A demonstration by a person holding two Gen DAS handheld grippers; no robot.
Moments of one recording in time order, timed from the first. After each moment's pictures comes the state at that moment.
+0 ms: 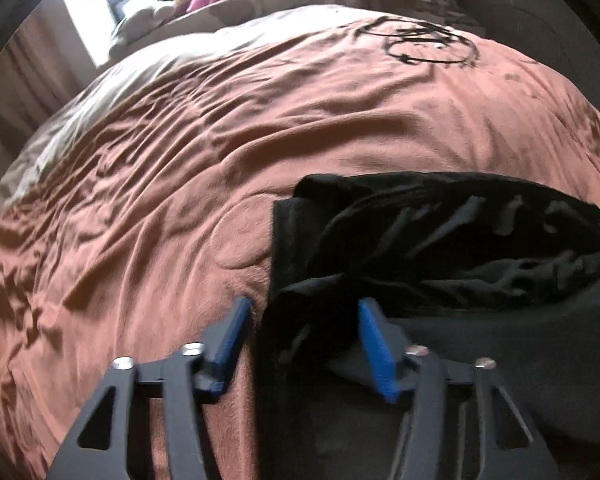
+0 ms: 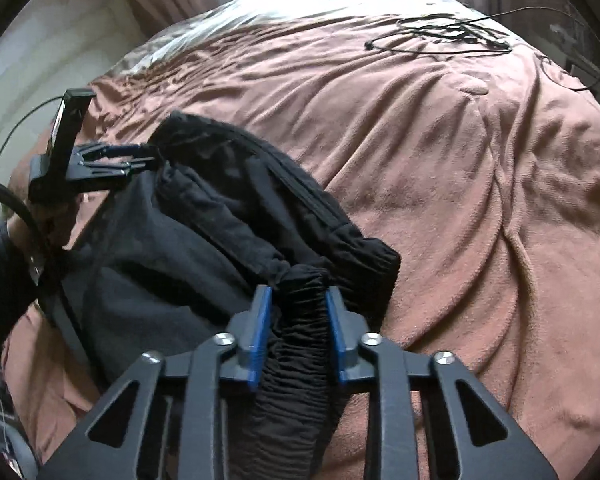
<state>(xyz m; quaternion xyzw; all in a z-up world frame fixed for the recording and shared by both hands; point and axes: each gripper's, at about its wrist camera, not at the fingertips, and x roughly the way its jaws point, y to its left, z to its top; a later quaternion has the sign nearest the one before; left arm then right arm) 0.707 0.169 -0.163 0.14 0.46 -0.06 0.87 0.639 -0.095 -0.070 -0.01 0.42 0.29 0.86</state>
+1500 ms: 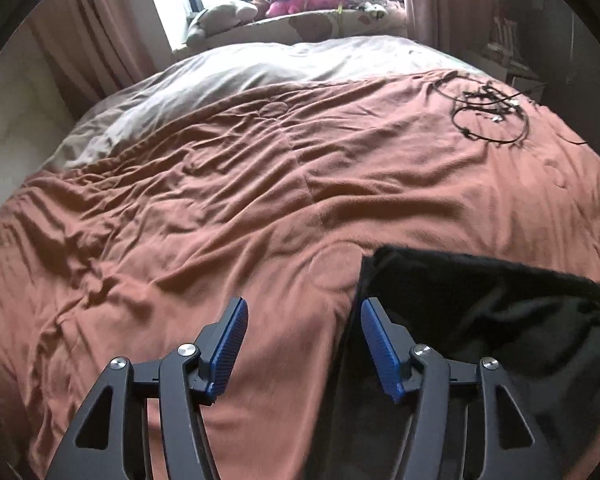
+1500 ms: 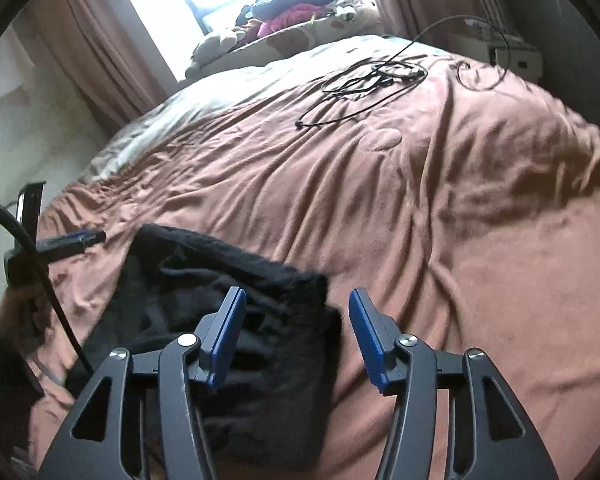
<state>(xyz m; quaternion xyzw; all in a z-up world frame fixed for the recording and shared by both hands) 0.676 0.201 -0.076 0.06 0.44 0.05 0.89 0.605 -0.139 -0.047 0.13 0.35 0.22 0.90</state>
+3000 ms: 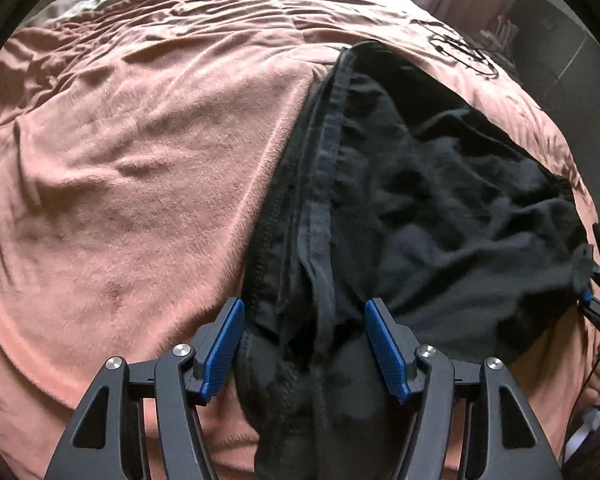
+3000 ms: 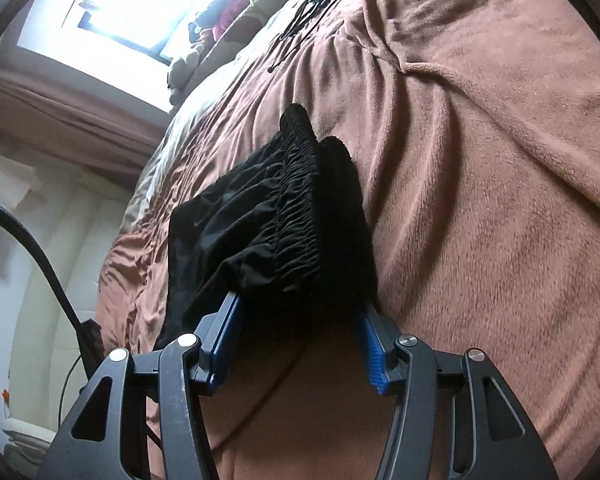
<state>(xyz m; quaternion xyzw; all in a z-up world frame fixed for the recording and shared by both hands) 0.567 0.223 -0.184 -0.09 0.54 -0.03 0.84 0.579 -0.180 -0.139 0.34 0.40 0.24 0.82</state>
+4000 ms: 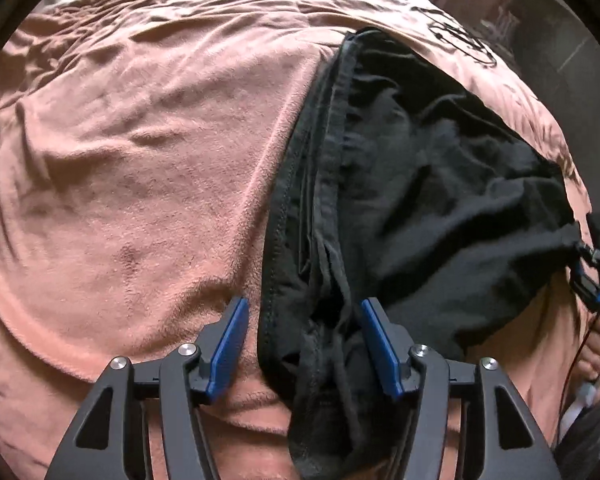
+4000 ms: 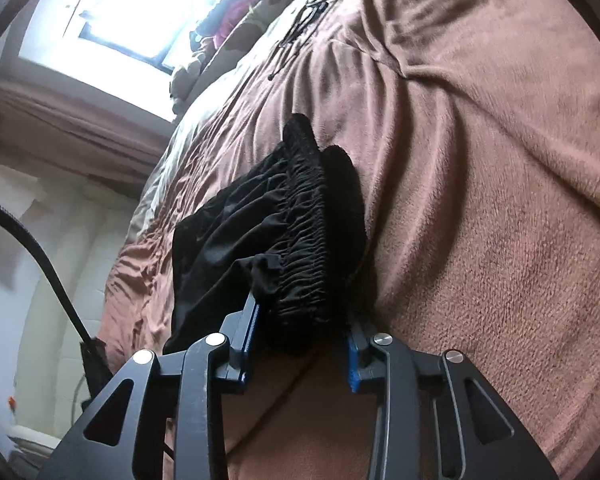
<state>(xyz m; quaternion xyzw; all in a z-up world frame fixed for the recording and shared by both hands) 0.539 0.240 -0.181 -0.09 0.56 -0.04 0.82 0.582 -0.175 -0.146 0.37 0.39 0.24 0.81</state>
